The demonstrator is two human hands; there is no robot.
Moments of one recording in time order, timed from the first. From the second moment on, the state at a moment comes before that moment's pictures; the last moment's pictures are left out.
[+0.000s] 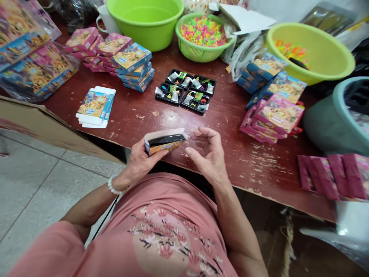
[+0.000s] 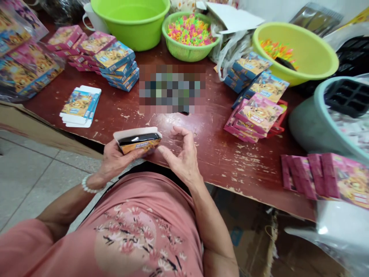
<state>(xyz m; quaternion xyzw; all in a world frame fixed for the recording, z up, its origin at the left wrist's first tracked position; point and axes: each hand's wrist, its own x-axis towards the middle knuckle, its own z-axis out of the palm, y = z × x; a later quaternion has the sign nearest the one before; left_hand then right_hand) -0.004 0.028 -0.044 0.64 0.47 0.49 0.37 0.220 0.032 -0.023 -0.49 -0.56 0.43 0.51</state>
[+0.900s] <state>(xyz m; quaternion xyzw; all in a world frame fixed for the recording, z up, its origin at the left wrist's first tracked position) 0.011 -0.004 -0.040 0.58 0.44 0.54 0.43 0.239 0.003 -0.053 -0.46 -0.52 0.51 0.51</state>
